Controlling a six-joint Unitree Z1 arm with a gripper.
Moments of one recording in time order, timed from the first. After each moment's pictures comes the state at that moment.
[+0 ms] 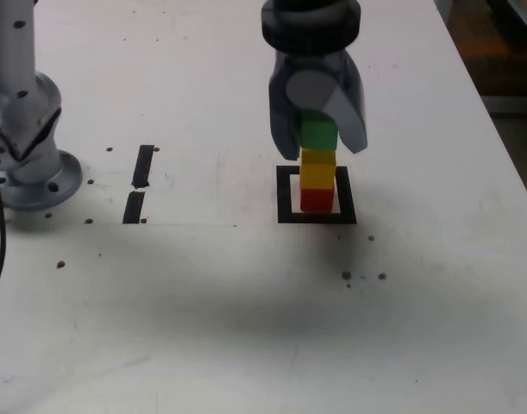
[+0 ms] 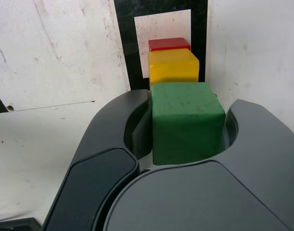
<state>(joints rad) -0.23 1.84 -1.54 1.17 0.00 -0.07</state>
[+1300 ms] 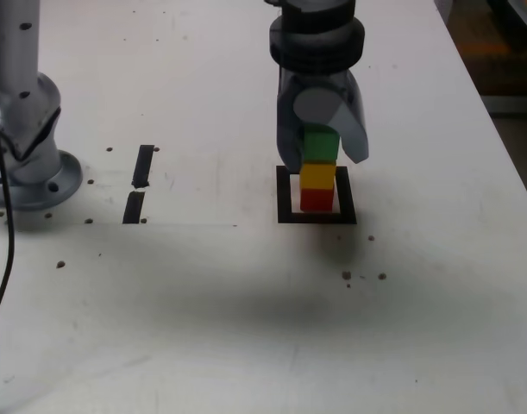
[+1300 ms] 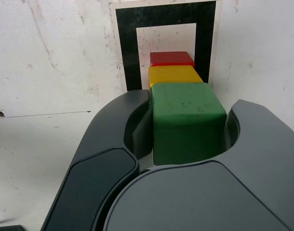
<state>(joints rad) -0.21 1.87 -1.50 1.12 0.01 -0.10</state>
